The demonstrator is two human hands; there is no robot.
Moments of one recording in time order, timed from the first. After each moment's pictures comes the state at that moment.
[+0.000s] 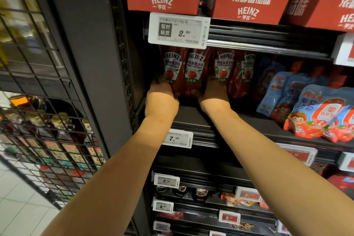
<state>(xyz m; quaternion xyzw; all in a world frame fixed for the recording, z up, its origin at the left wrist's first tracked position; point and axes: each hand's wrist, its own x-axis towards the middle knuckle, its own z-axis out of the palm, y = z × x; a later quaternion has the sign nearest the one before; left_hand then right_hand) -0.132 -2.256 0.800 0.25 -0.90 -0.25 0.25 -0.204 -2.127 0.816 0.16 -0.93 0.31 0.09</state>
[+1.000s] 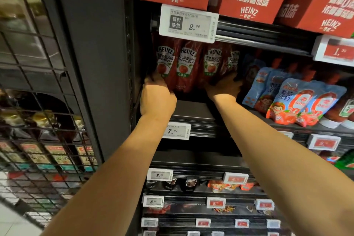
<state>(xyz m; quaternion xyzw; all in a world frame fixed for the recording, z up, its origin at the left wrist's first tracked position) -0.115 -2.253 0.797 0.20 -0.89 -0.31 0.28 -0.219 -2.094 0.816 -0.10 -0.92 0.35 0.12</state>
